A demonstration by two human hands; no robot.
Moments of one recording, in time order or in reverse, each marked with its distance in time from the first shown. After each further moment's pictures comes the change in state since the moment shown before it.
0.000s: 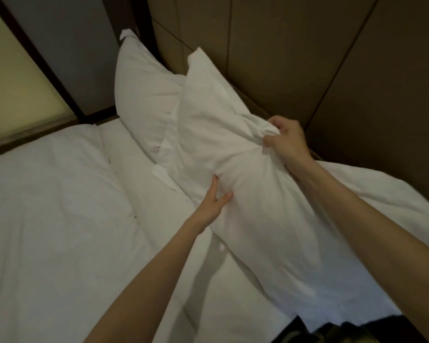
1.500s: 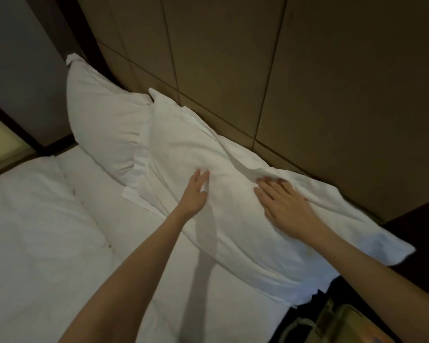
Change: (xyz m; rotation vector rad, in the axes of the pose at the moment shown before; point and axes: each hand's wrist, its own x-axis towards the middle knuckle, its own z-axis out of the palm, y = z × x) left_hand 0.045 0.039 0.022 0.546 0.015 0.213; right_hand -0.100 0.122 -0.067 -1.253 -0.220 -0.432
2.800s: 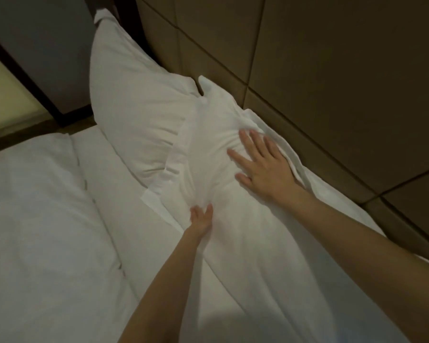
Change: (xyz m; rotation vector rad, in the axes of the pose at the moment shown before) left_hand 0.135 -0.187 -0.006 -0.309 -0.052 -0.630; right_hand 0.297 -0.053 0.065 -0.103 0.047 -0.121
